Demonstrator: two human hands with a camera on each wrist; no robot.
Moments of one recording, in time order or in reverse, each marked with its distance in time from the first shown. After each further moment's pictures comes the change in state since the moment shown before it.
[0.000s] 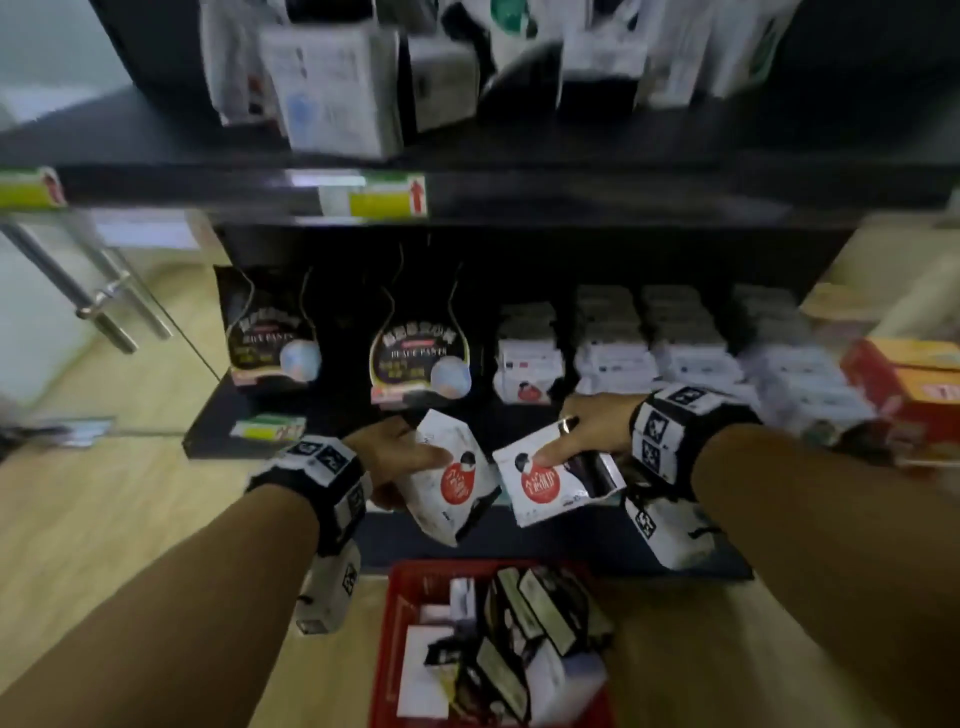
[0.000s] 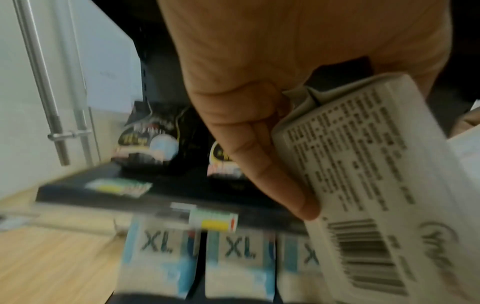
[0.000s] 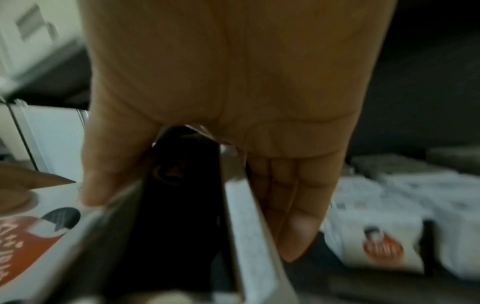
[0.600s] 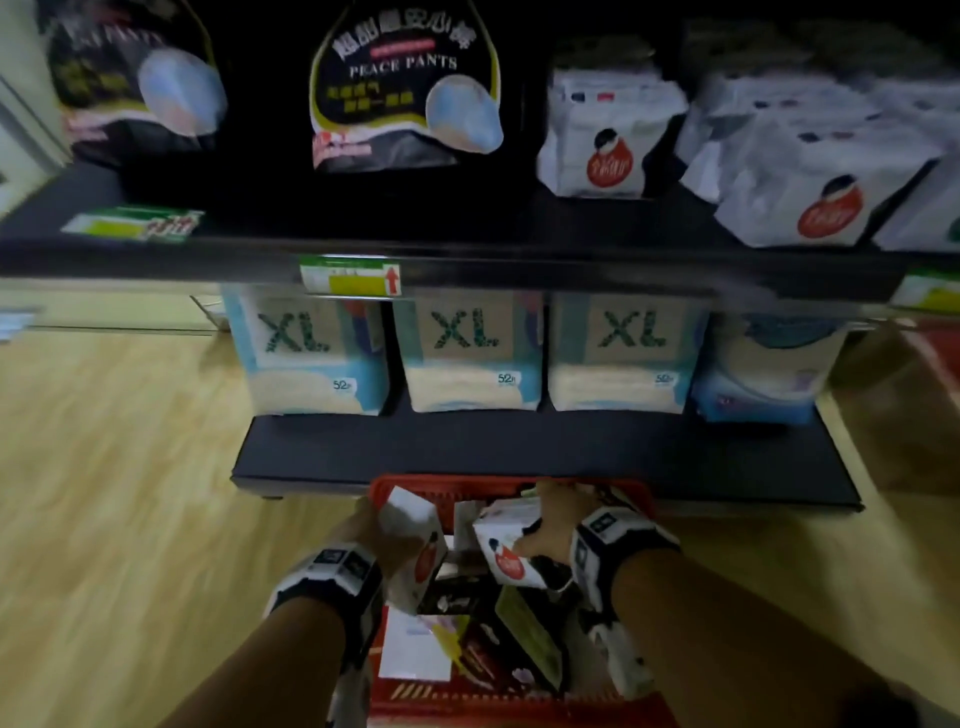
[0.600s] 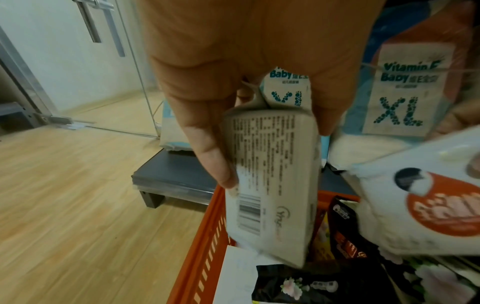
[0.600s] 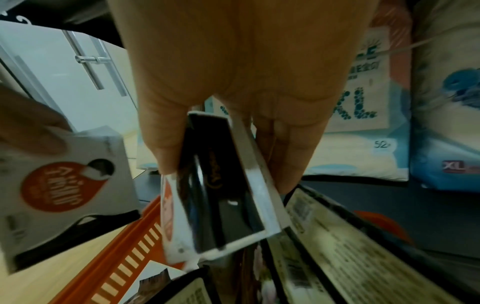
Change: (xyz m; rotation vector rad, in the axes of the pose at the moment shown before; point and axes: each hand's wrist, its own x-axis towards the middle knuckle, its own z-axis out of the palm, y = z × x) left_hand 0.218 -0.350 0.188 0.330 0.134 -0.305; right_hand 0.257 0.136 0.357 -0.114 0.029 0.177
